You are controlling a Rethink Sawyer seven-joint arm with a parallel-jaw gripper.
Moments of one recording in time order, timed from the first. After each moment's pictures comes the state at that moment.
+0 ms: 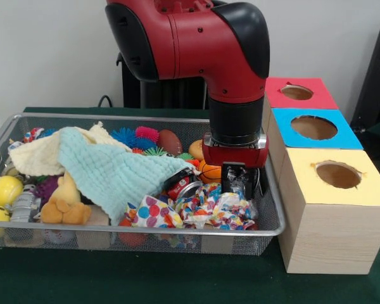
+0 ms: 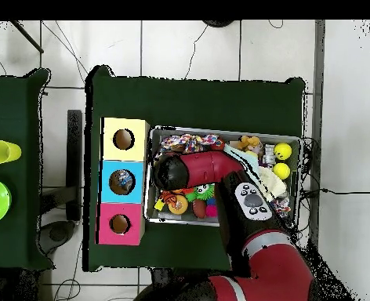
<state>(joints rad) -0.36 -0.47 0.30 1.57 -0.42 0.43 2.11</state>
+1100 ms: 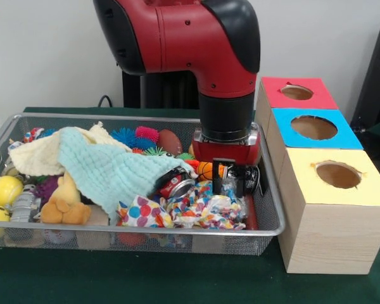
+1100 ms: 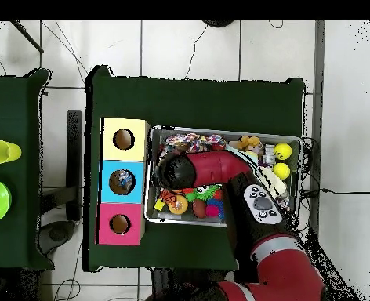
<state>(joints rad) -0.39 -0.49 0.30 1.58 -0.40 0.44 2.11</state>
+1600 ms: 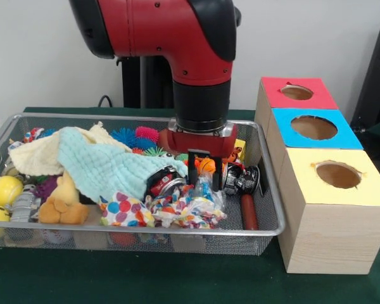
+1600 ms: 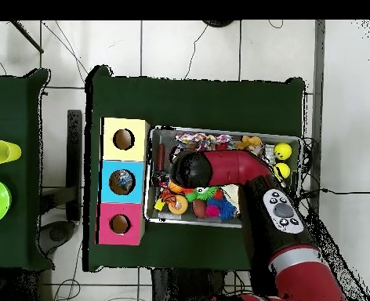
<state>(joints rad) -0.45 -0.54 0.30 1.59 -0.39 0.48 2.11</state>
